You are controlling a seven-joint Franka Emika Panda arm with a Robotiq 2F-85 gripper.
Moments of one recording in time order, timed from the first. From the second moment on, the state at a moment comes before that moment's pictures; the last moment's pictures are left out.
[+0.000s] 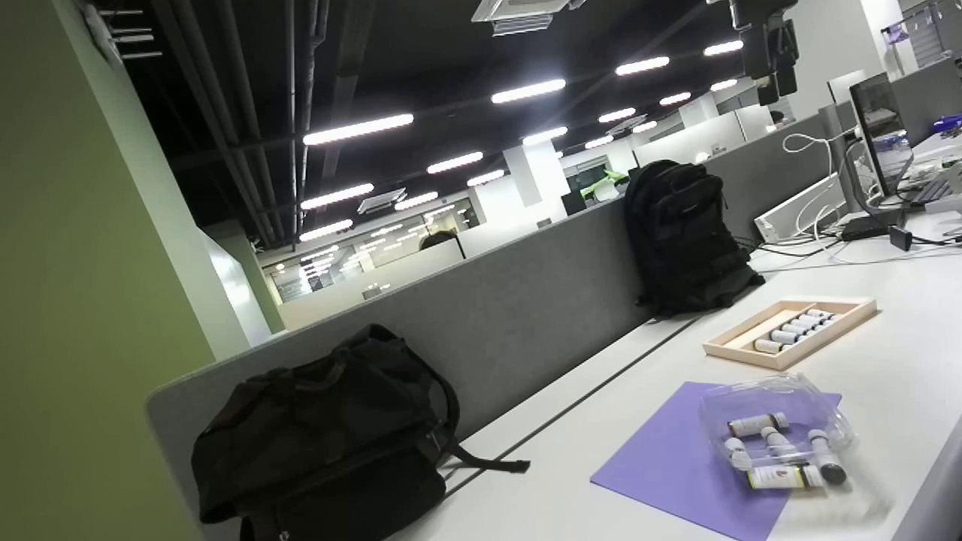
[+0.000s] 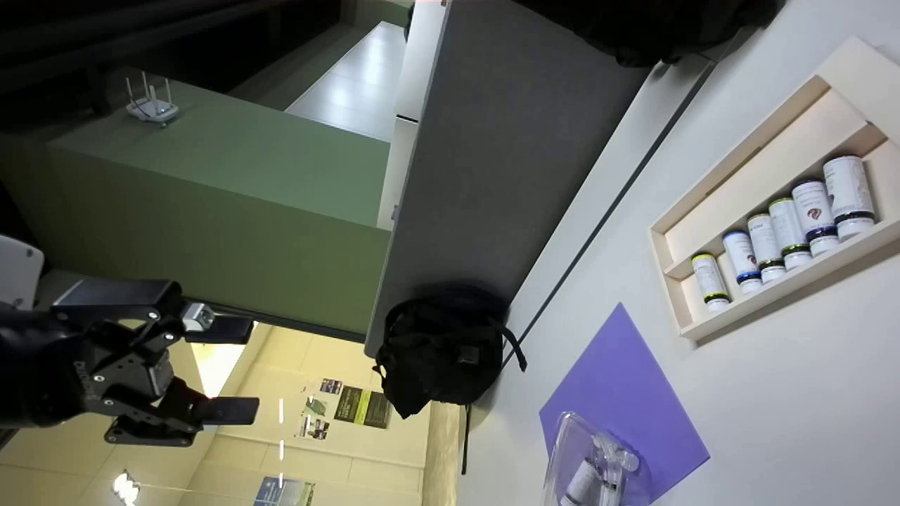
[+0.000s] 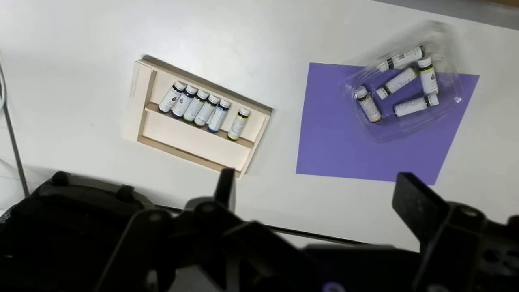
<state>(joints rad) -0.07 -0.77 -0.19 -2.51 -0.14 1.93 -0.34</state>
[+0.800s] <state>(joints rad) -0.06 -0.33 -0.35 -2.36 -0.07 2.25 -0.41</state>
